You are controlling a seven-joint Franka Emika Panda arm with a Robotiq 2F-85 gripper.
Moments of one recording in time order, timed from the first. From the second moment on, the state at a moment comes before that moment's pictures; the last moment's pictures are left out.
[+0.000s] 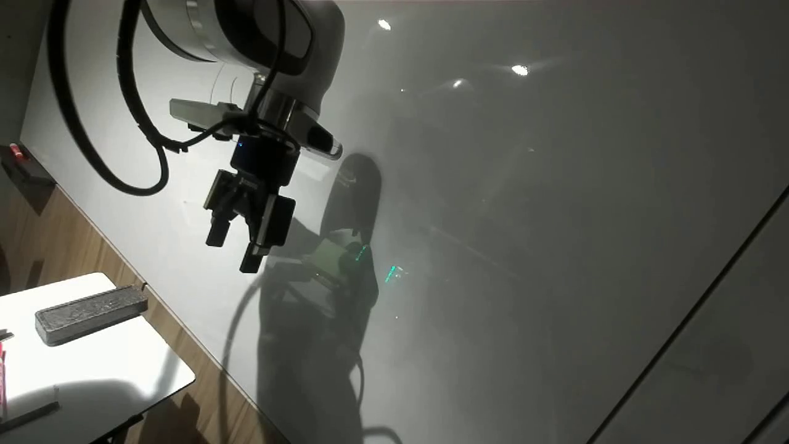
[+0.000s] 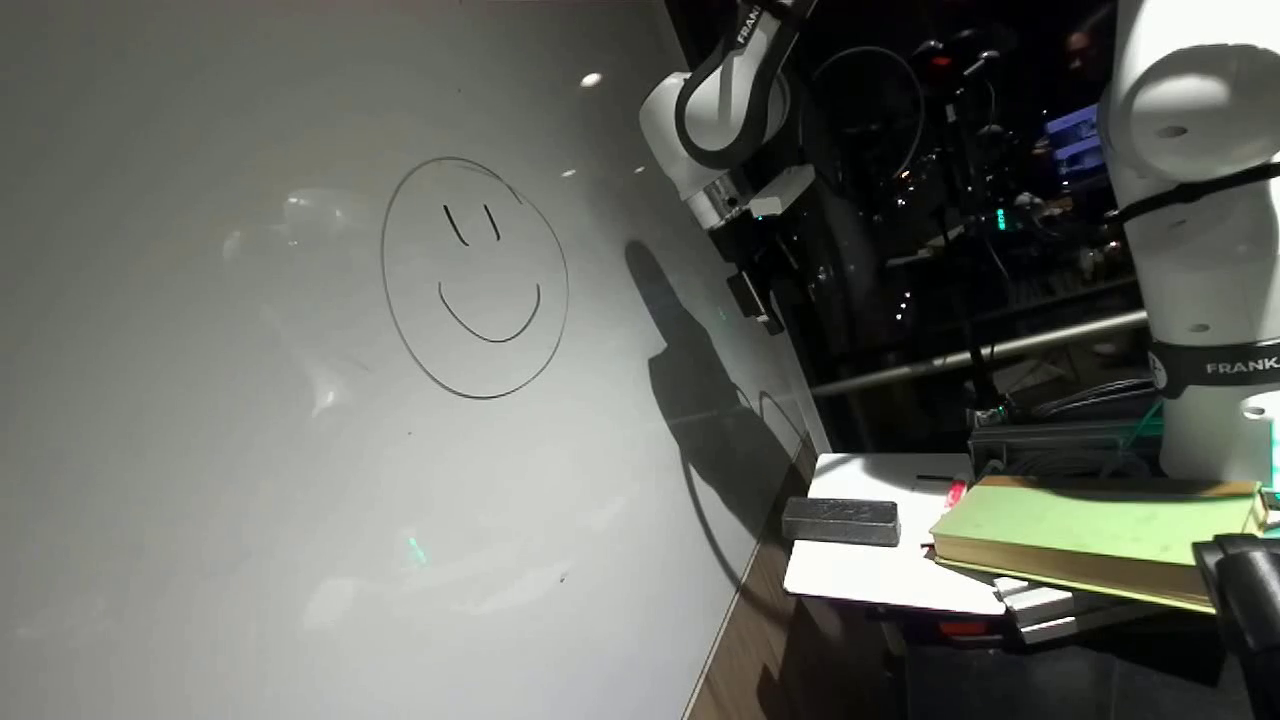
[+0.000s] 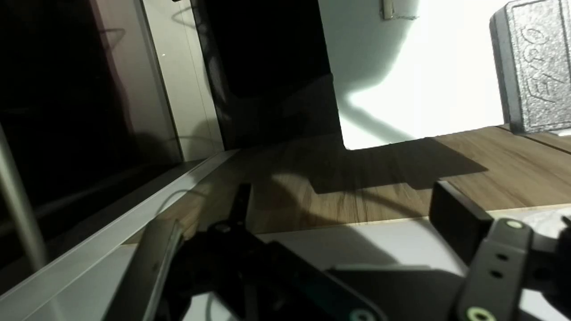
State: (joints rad) arm -0.19 -0.28 -0.04 -2.44 -0.24 2.07 0.12
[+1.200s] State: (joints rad) arm -0.10 -0.34 -0.03 -2.58 -0.15 2.18 0.12
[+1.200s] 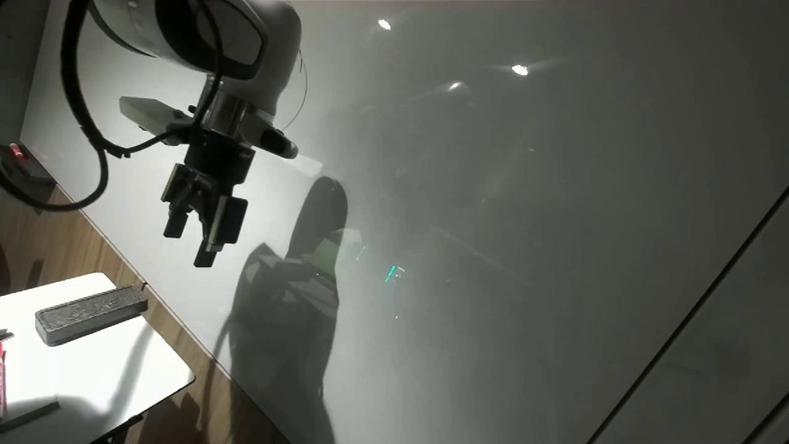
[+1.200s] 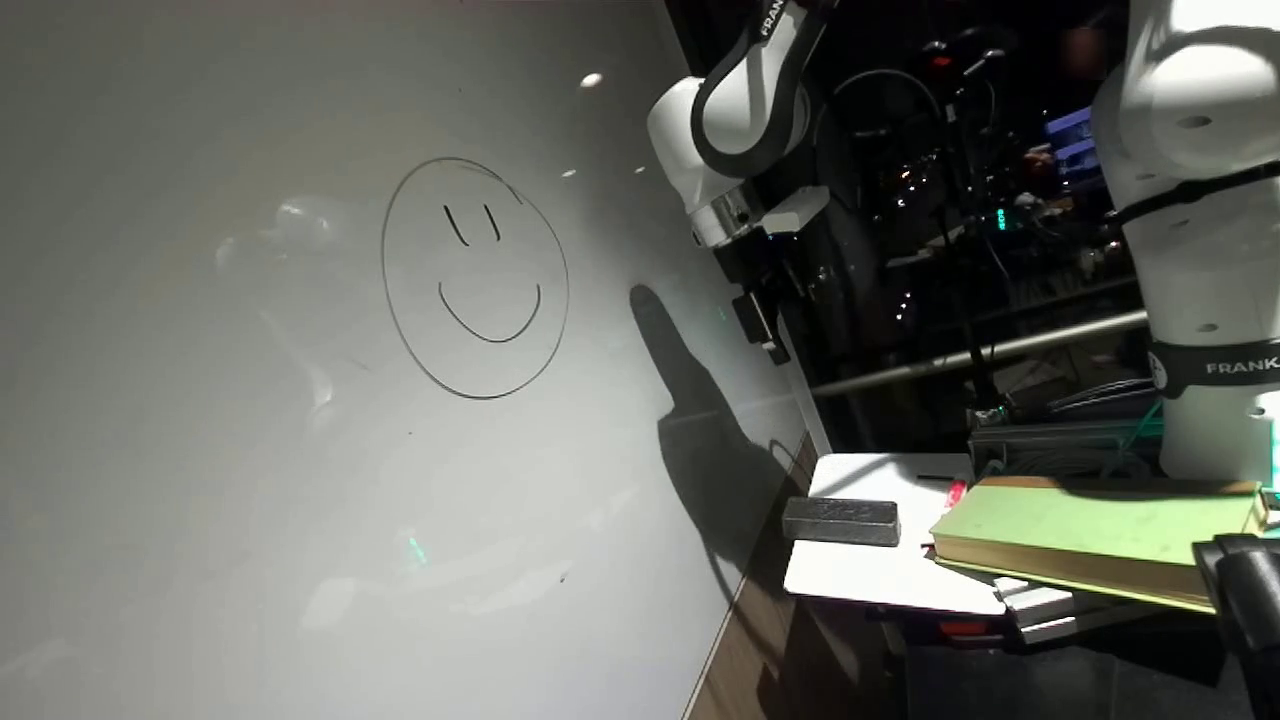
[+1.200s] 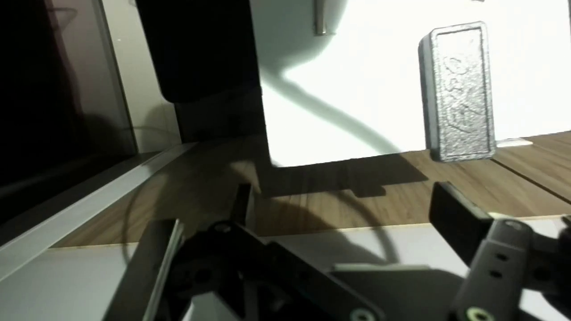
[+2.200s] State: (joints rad) arm 0.02 -0.24 0.27 -2.79 -0.21 2.65 0.44
